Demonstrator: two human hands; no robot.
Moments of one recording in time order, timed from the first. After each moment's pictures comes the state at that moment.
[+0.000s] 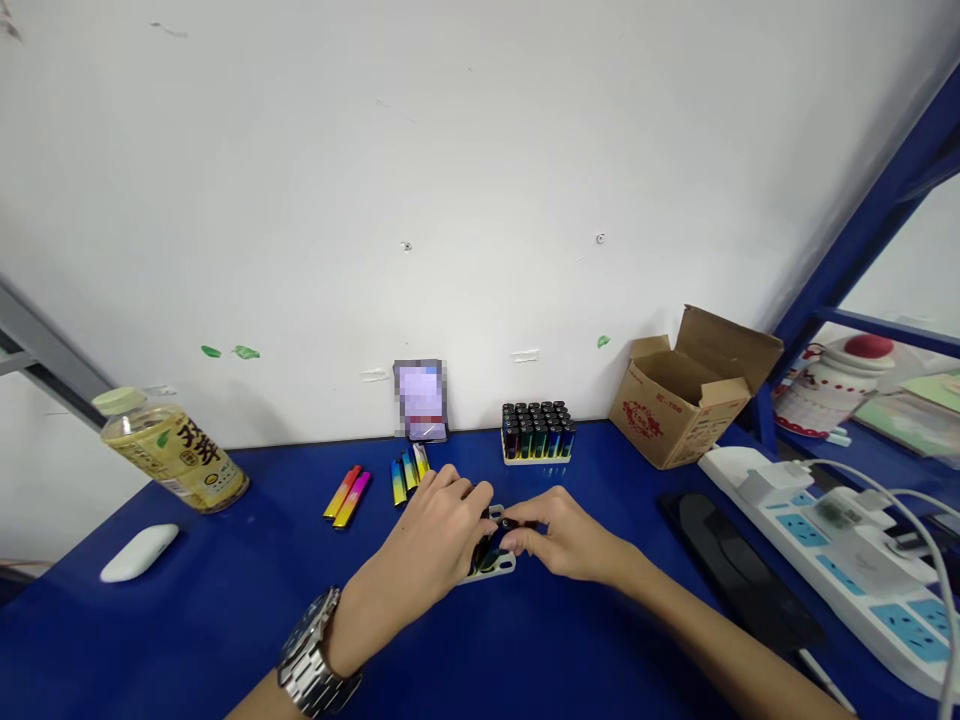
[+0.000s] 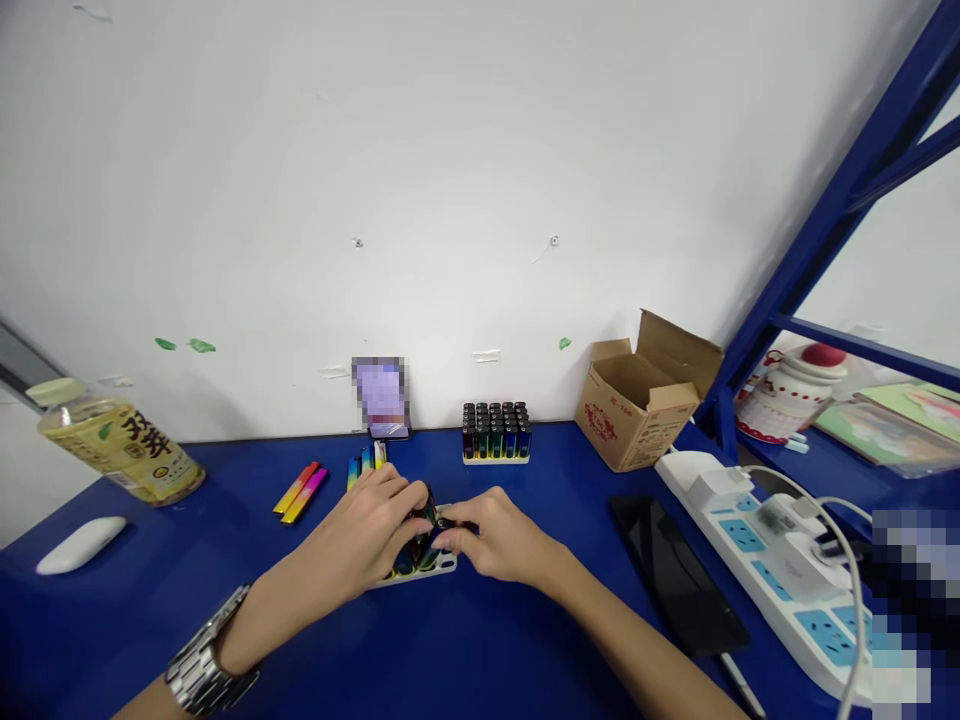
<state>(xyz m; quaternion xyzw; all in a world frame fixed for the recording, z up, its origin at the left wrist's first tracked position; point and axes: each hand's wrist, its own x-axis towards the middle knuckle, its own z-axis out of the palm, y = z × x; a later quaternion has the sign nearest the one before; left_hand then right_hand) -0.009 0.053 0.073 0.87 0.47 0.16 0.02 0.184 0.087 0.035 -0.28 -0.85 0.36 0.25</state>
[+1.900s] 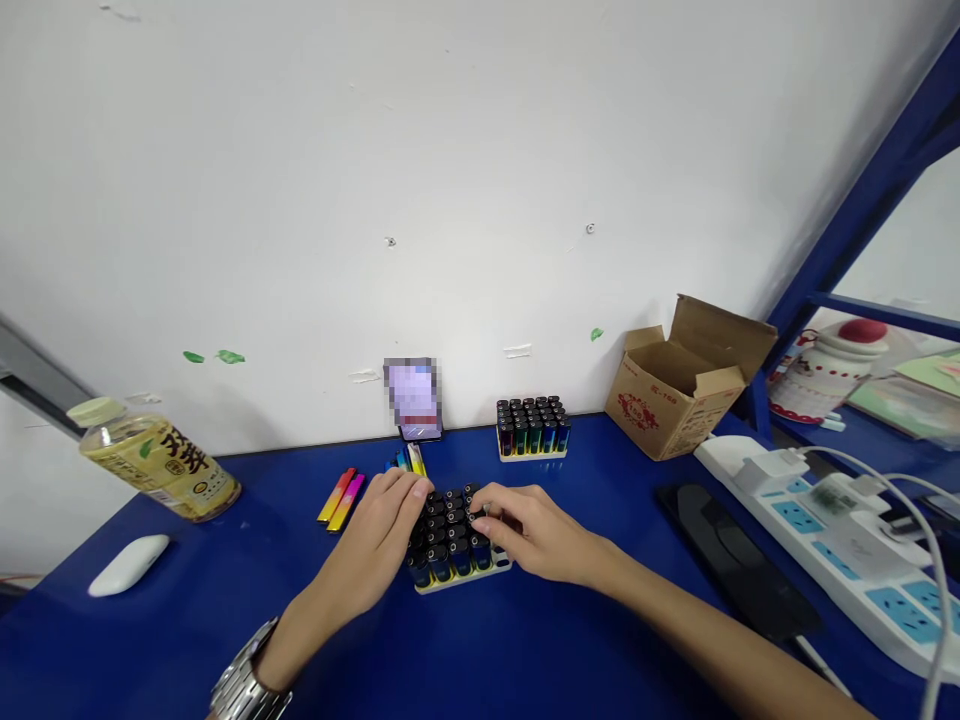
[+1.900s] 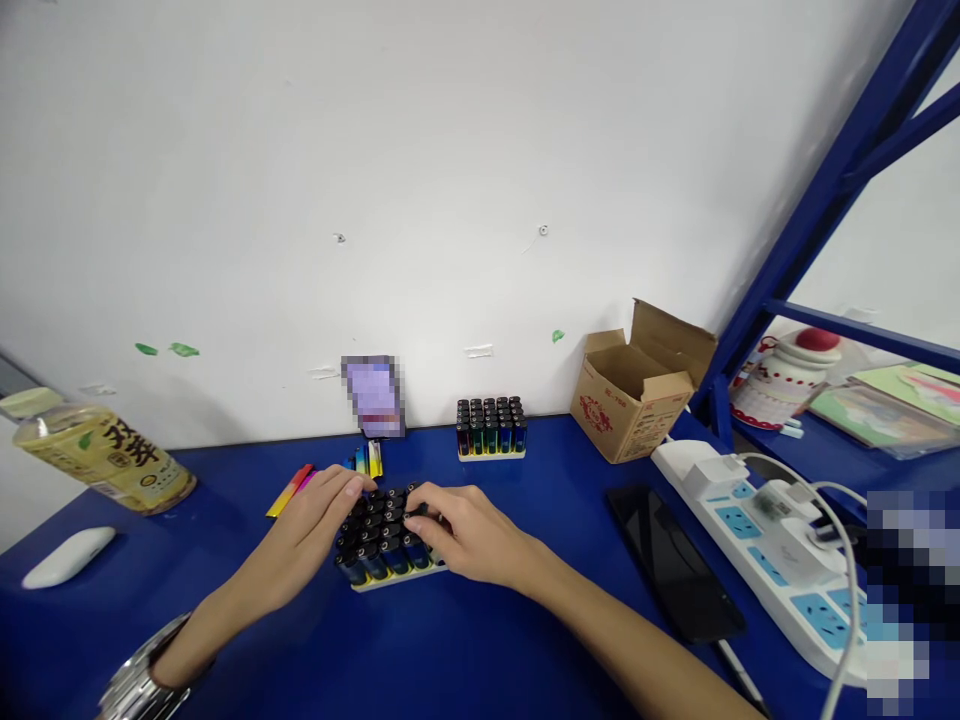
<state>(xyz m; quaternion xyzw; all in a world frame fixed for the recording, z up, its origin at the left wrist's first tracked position) -0.052 0.050 0.069 0.74 0.59 0.27 0.18 0.166 0.083 0.042 -0.26 -0.85 0.35 0.29</state>
